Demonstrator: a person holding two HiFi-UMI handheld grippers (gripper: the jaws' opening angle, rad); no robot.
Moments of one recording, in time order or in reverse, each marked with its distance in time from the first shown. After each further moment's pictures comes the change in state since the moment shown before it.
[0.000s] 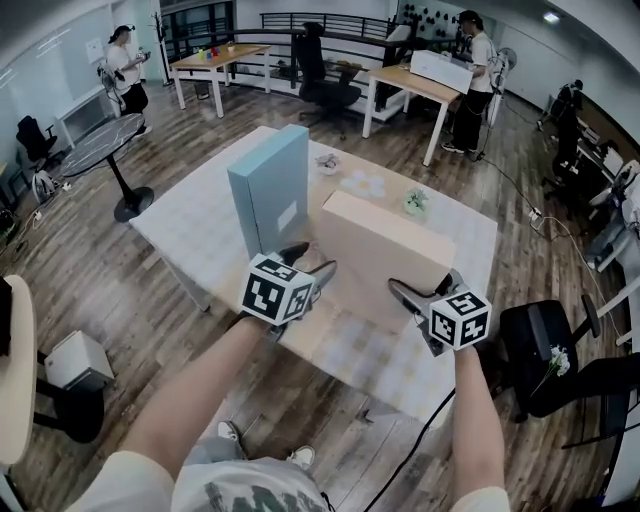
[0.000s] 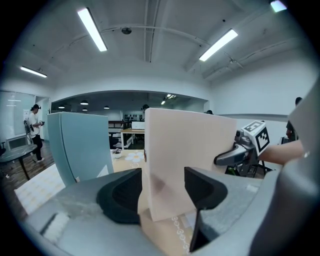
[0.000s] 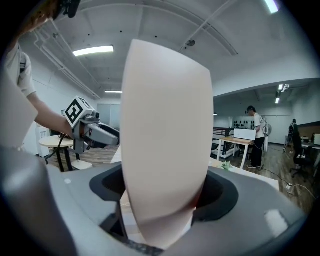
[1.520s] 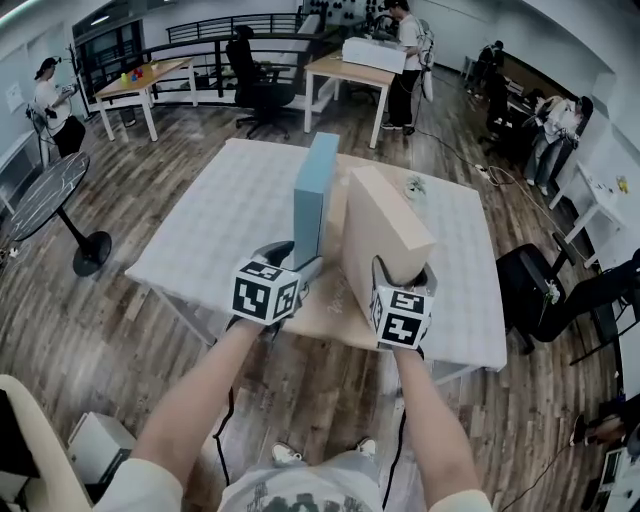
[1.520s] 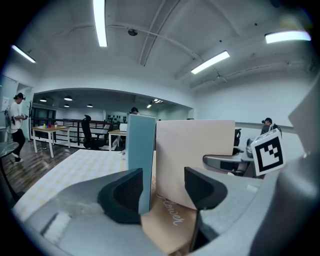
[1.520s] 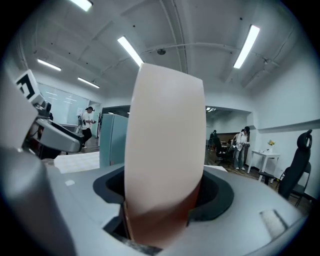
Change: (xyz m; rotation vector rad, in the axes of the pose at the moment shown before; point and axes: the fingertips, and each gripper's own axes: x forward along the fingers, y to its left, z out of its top) left arm -0.097 0.185 -0.027 0.027 -0.042 -0.237; right arm 0.117 0.152 0.051 0.132 -0.027 -0.883
